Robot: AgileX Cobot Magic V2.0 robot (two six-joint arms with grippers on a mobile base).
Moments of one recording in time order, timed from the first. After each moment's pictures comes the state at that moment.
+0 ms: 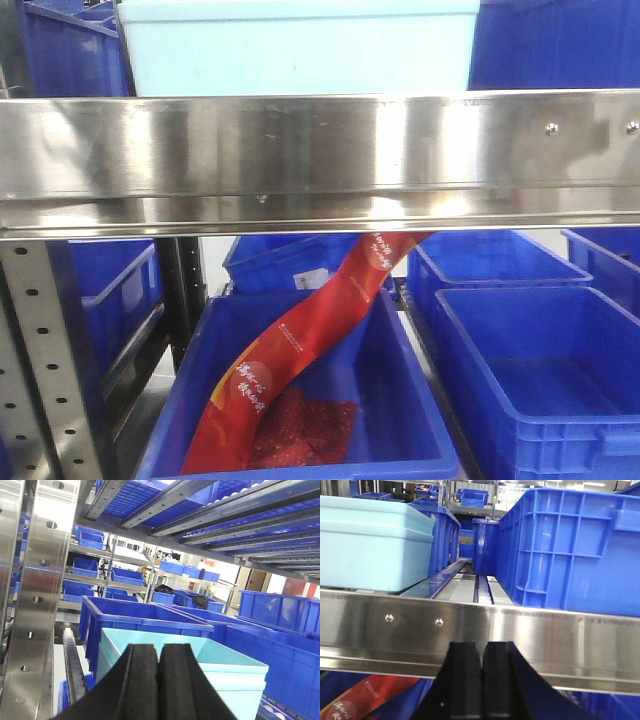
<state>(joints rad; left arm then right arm) -0.27 0.47 -0.63 -0.13 0.03 -0.08 -0.05 0.09 0.00 0.07 -0.05 -0.11</state>
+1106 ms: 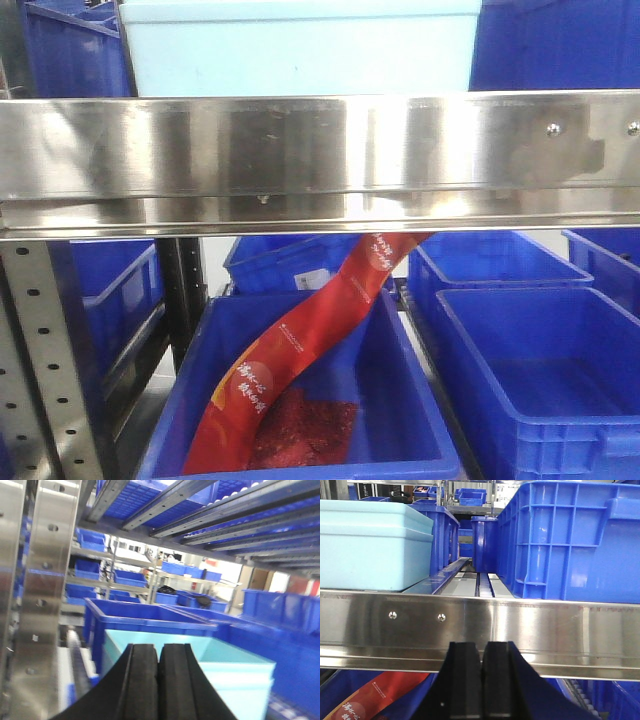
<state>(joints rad) -0.26 0.47 -0.61 -0.09 0.02 -0.06 -0.05 0.00 0.00 0.07 0.04 -0.06</state>
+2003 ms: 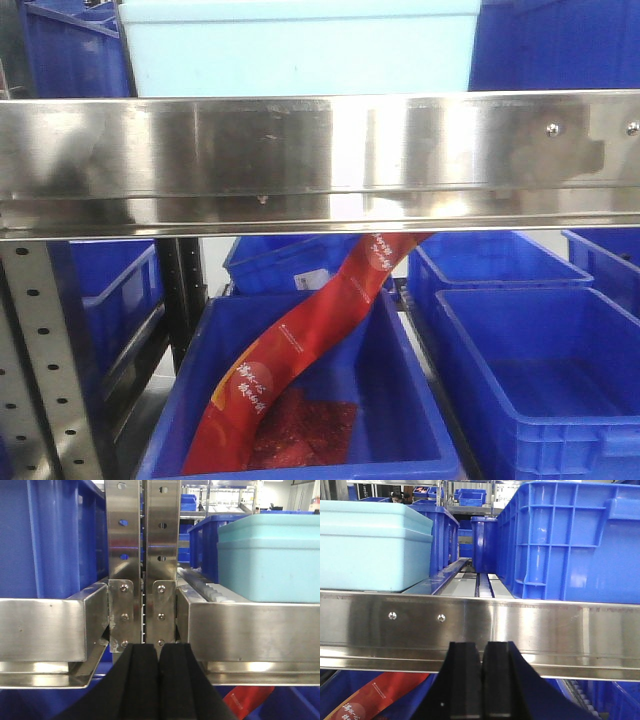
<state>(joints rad) 0.03 0.01 0.00 -0.02 0.02 0.04 -0.05 0.00 0.00 0.07 0.04 -0.06</state>
